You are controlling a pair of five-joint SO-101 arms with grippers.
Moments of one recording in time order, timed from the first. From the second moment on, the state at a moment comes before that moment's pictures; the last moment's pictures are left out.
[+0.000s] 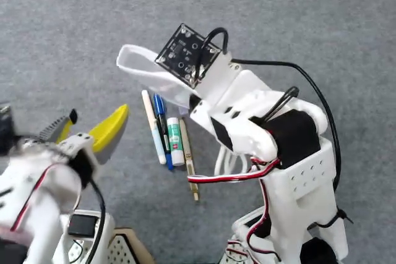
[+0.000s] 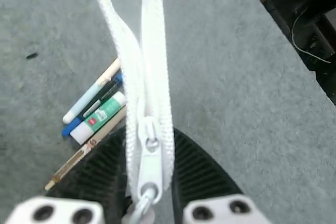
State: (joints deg) left arm -0.9 -73.3 17.1 87.3 12.4; right arm -26.7 -32.3 -4.3 93.0 31.6
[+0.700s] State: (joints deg) left arm -10.8 -73.4 26.4 80.4 -0.4; right arm -33.8 -37.8 -0.9 99.1 37.1
